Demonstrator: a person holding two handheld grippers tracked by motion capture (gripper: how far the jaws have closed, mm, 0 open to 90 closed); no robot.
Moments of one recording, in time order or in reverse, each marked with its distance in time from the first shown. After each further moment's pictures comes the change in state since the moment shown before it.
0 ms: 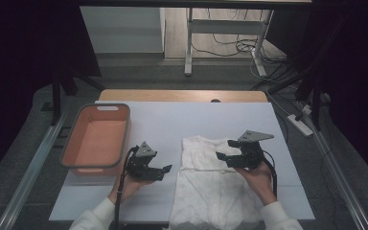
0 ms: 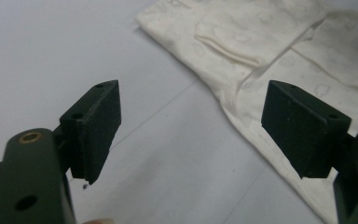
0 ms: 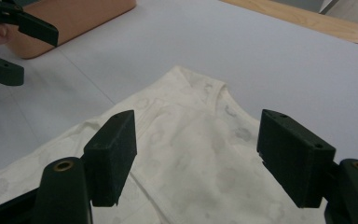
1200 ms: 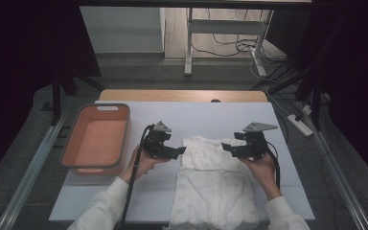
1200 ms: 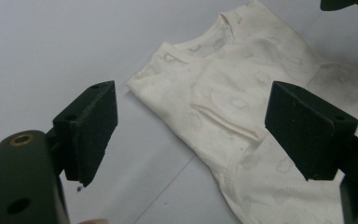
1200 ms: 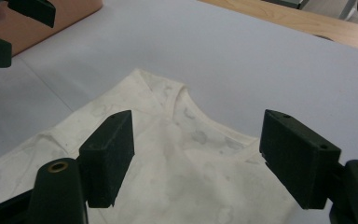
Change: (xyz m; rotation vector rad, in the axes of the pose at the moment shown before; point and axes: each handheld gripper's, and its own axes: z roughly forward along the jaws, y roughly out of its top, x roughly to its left) left arm 0.014 0.067 0.035 0.038 -0.054 -0.016; right arm -0.036 0.007 0.007 0.019 -0.052 0.049
